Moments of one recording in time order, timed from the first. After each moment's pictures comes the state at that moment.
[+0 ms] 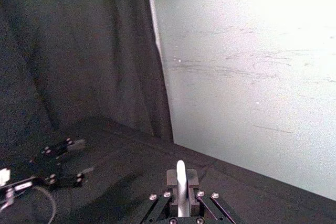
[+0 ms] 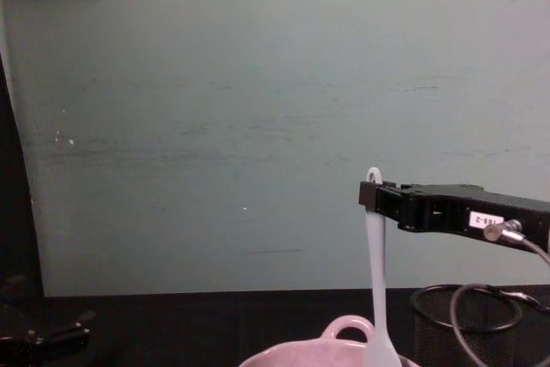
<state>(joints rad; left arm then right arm) -0.20 0.60 0.45 -1.41 -0.25 -0.12 0.03 0.27 0.38 -0.37 -1.58 0.49 0.12 0.35</state>
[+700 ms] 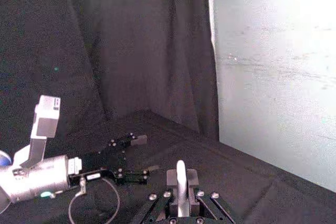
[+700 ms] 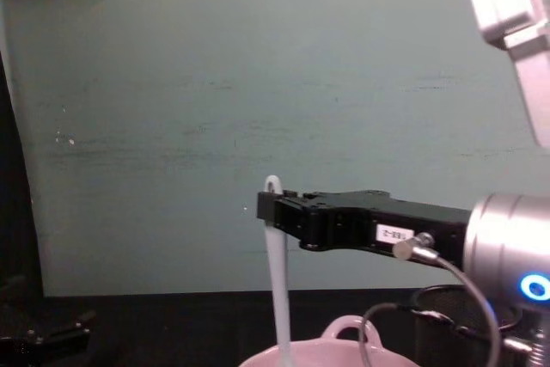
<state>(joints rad) -0.20 0.60 0.45 -1.41 -0.25 -0.12 0.03 0.28 0.34 -0.48 -1.64 0.46 0.14 0.39</state>
